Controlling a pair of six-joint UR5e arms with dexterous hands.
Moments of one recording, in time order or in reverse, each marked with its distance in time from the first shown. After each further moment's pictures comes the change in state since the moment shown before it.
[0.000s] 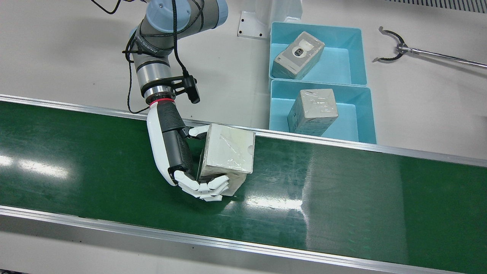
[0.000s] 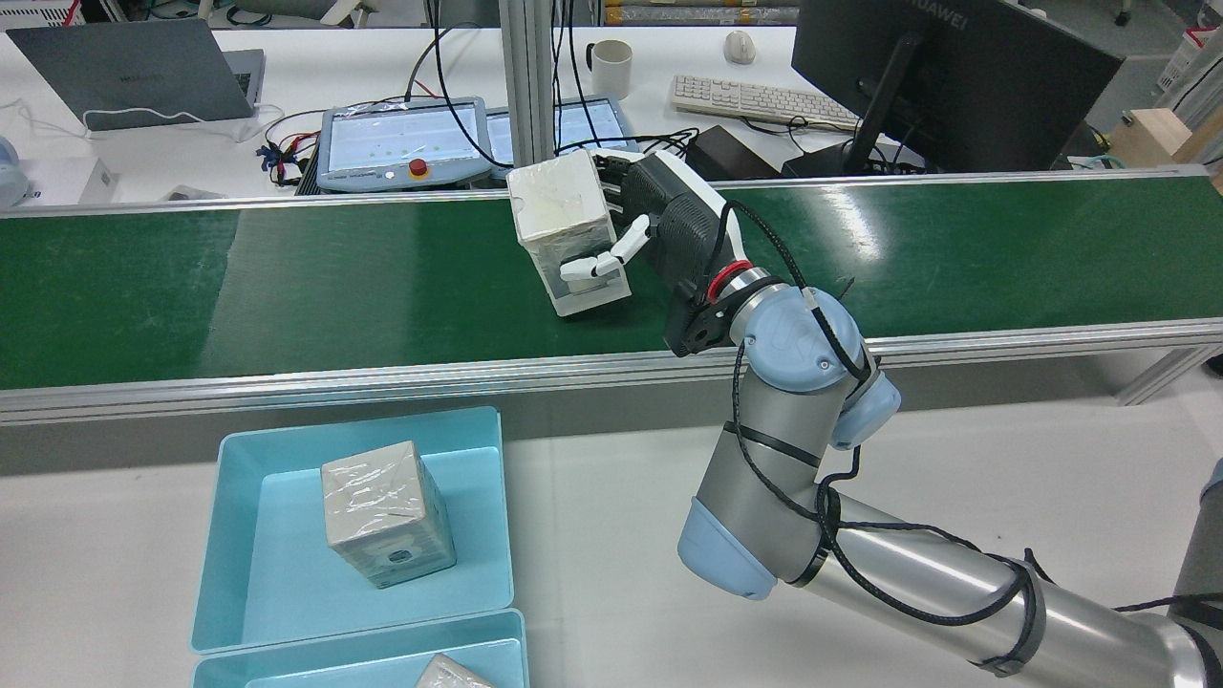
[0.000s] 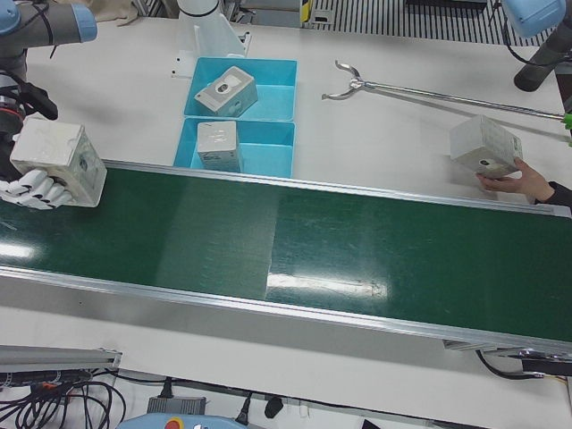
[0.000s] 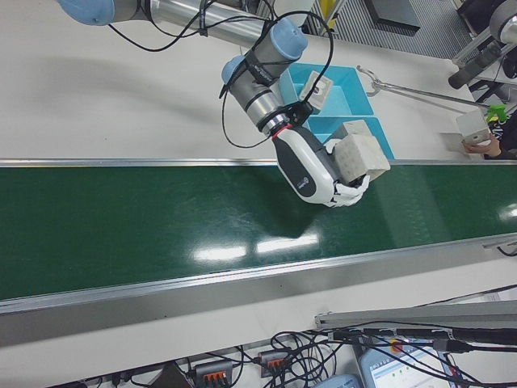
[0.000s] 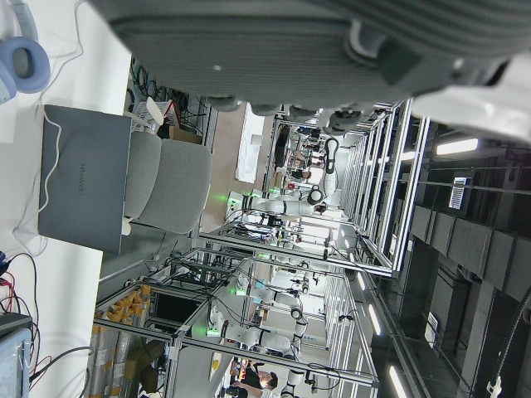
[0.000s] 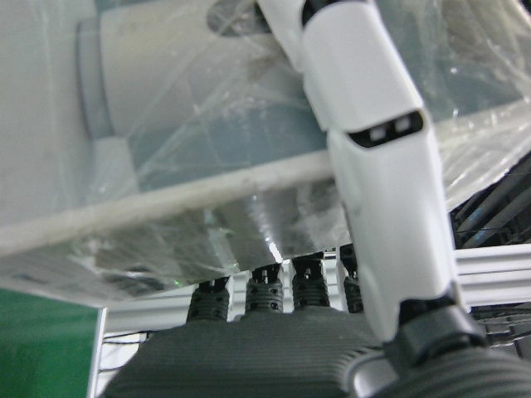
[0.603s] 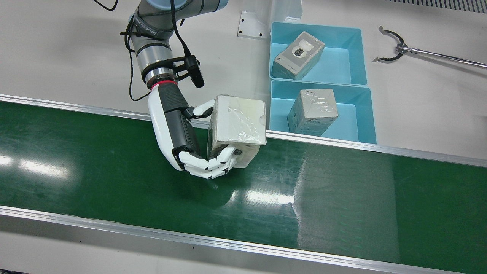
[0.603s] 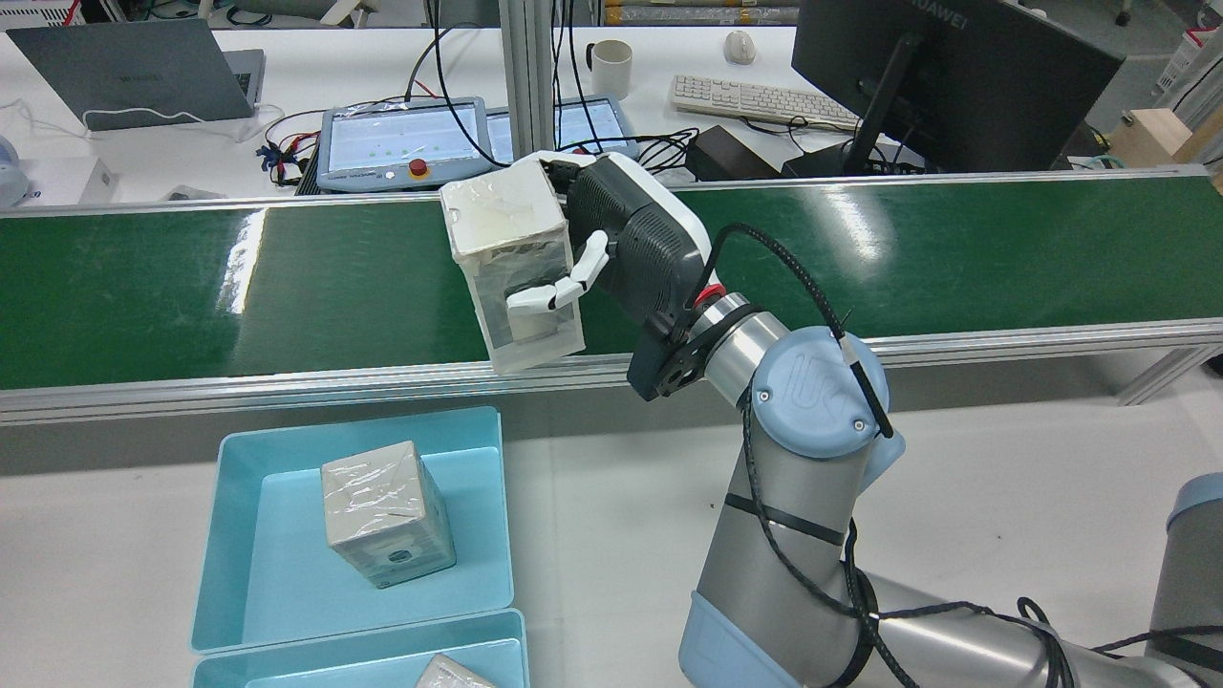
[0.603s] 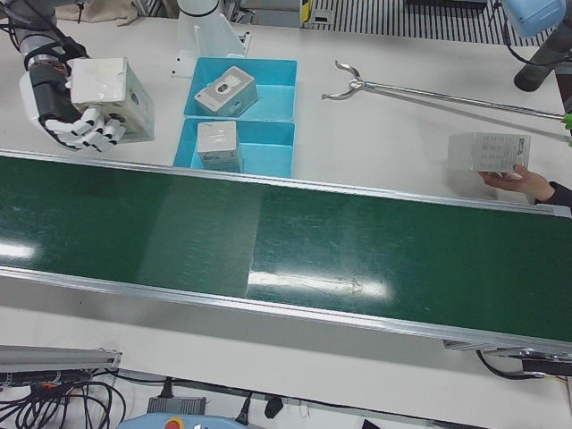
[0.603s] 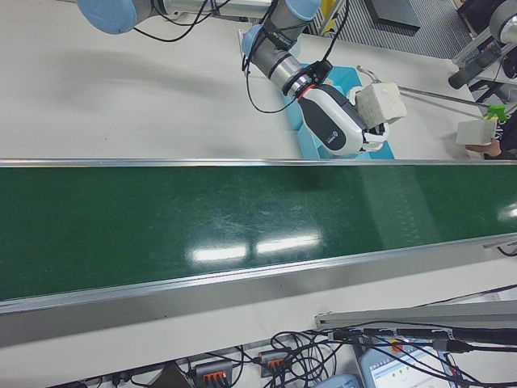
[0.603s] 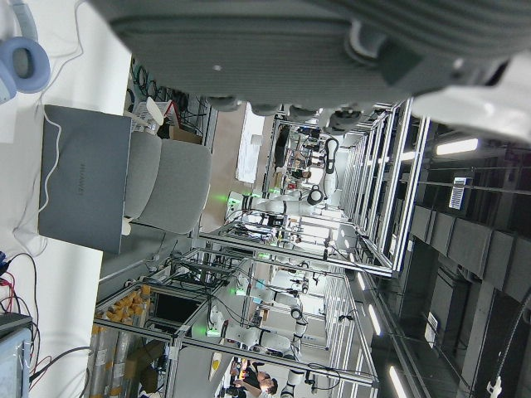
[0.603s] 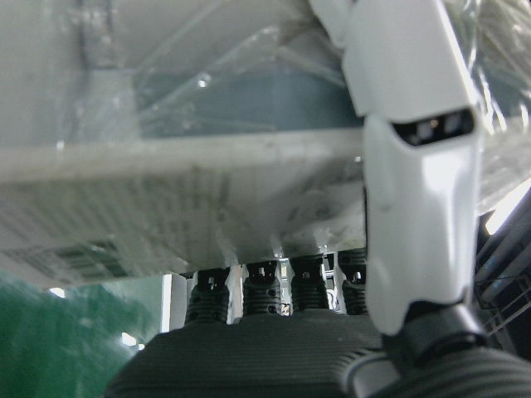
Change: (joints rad) left arm 0.000 0.000 0.000 0.000 0.000 0.000; right arm -0.175 0.007 0.158 -0.058 0.037 -0.053
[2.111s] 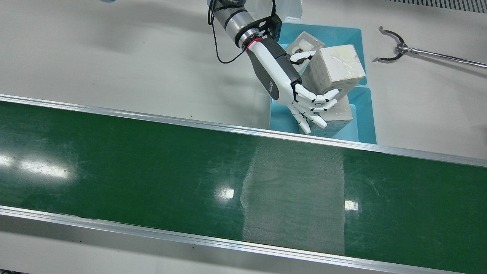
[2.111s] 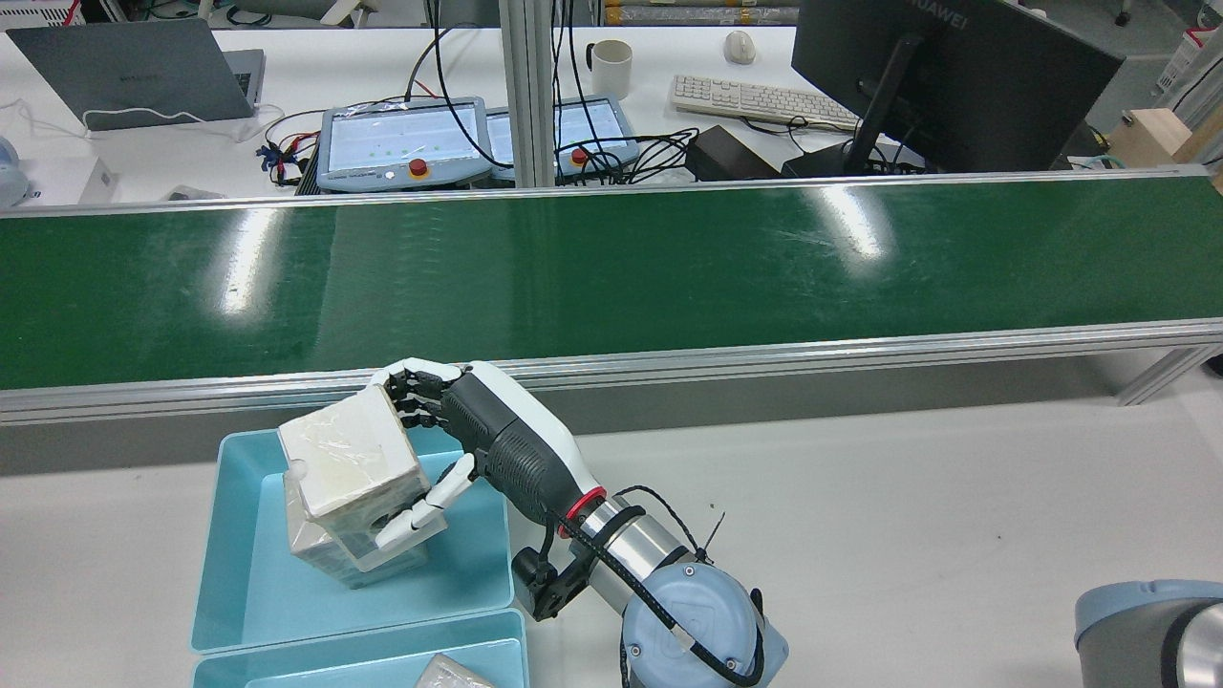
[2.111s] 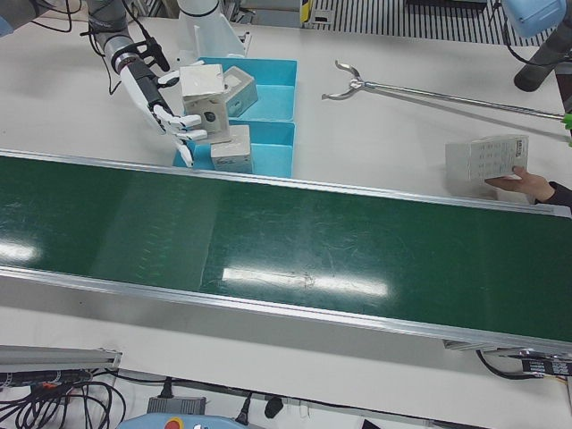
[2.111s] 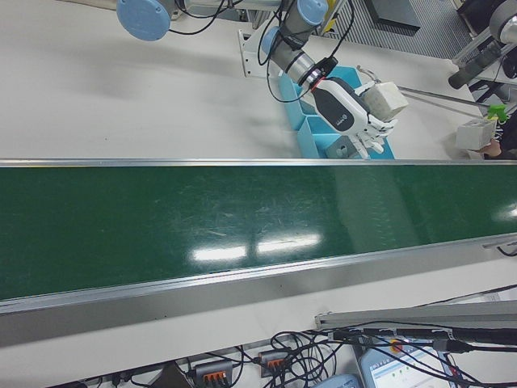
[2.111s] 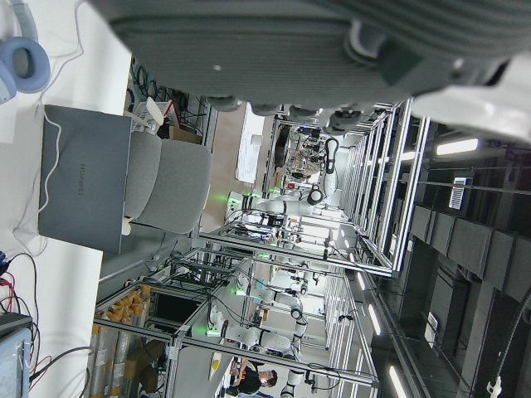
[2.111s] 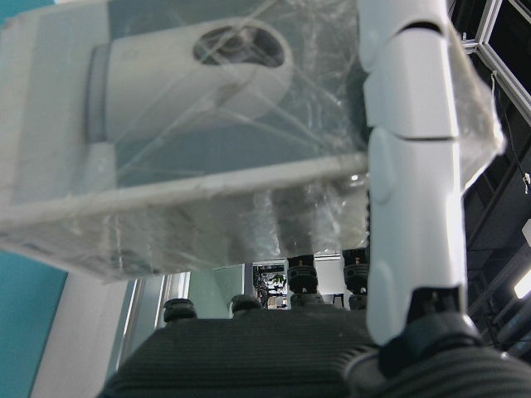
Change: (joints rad) left arm 0.000 0.000 0.000 0.000 0.000 0.000; right arm -0.227 0.067 -0.088 0.091 0.110 -0.205
